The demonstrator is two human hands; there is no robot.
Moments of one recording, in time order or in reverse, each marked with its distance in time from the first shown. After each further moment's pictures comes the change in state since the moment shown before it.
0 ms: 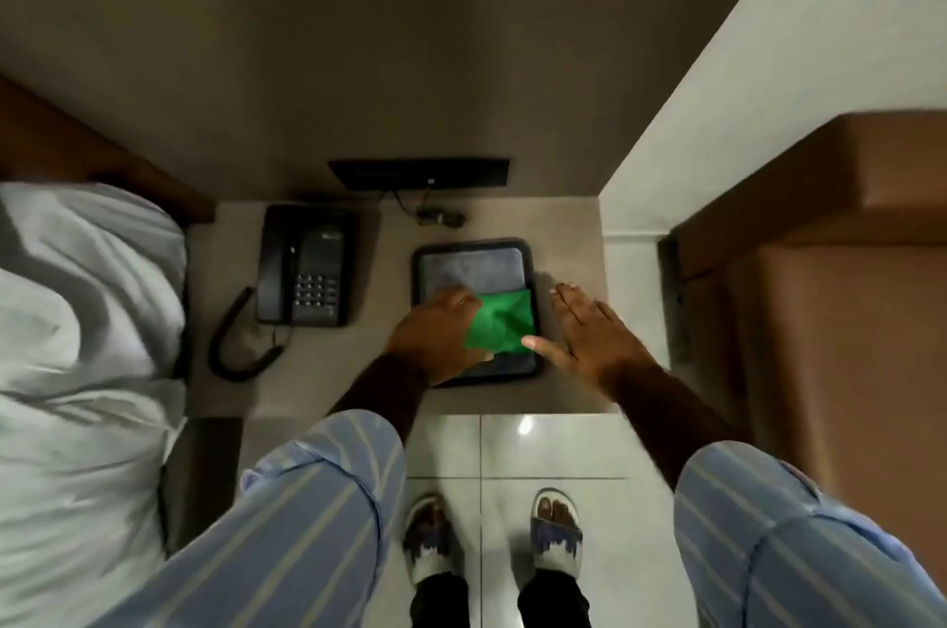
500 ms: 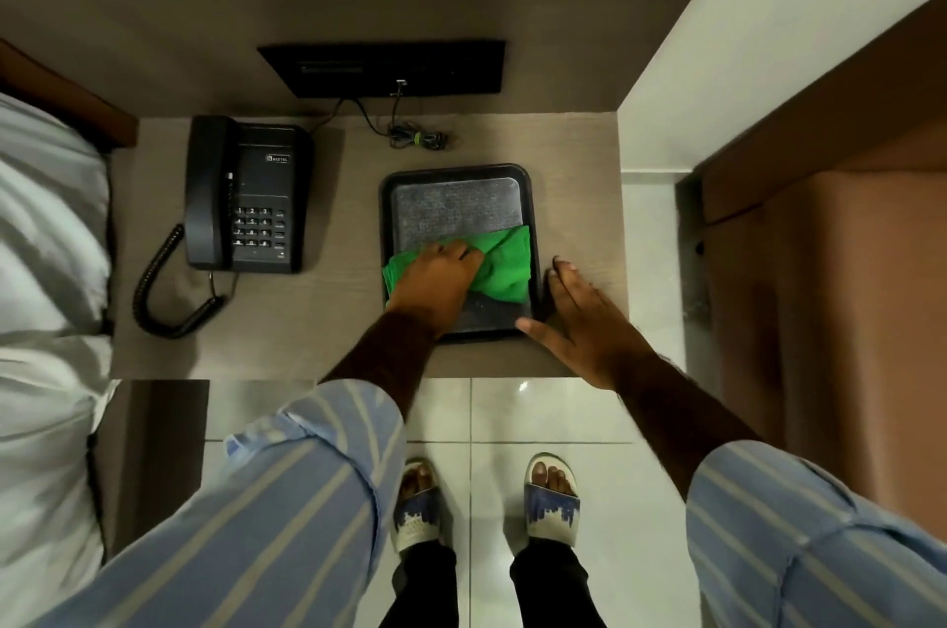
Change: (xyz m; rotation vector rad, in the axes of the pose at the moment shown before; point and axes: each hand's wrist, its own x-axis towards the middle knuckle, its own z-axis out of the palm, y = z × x) left_hand 0.057 -0.006 0.081 0.153 0.046 -0.061; right_hand 0.031 0.041 0.103 0.104 -0.003 -0.007
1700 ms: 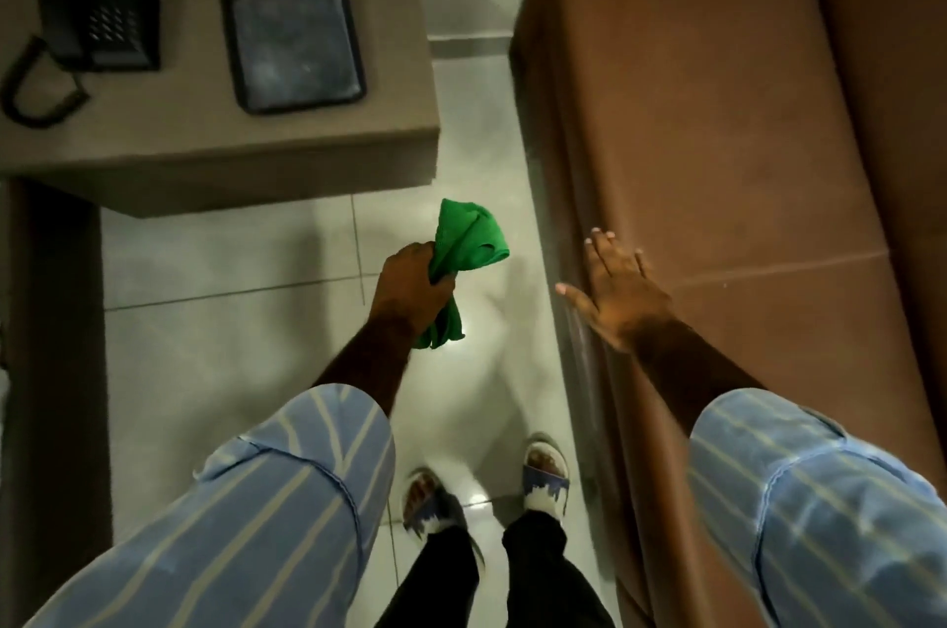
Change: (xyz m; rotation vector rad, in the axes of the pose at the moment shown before) left_hand -0.328 0.295 0.123 -0.680 0.069 -0.218; right_hand -0.455 0.123 0.118 -0.138 0.116 0.314
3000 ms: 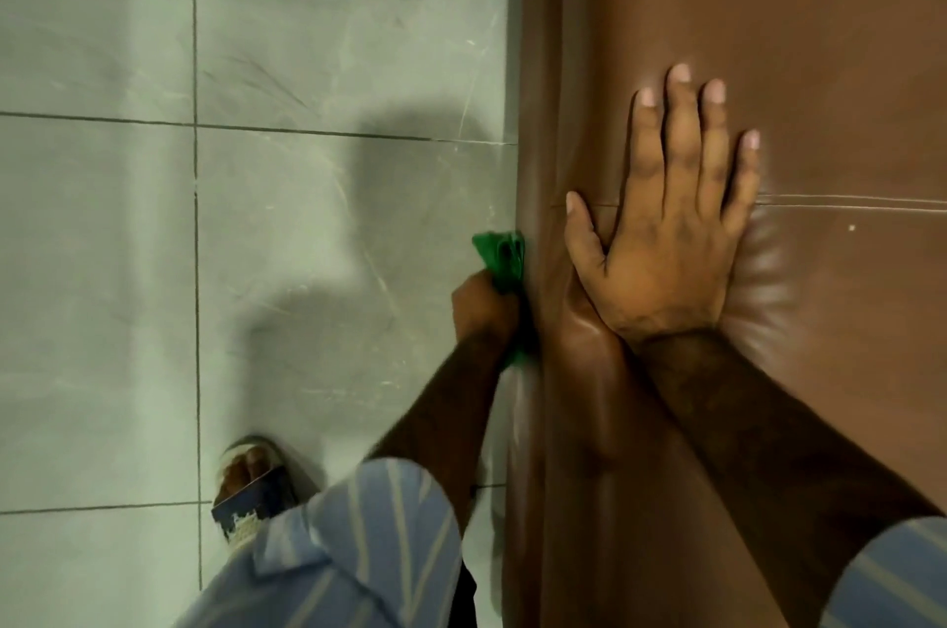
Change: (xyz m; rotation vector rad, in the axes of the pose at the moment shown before) left_hand 0.080 -0.021 0.458 -0.508 -0.029 -0.599; right_hand 0.091 0.163 0.186 -0.212 0.734 -0.081
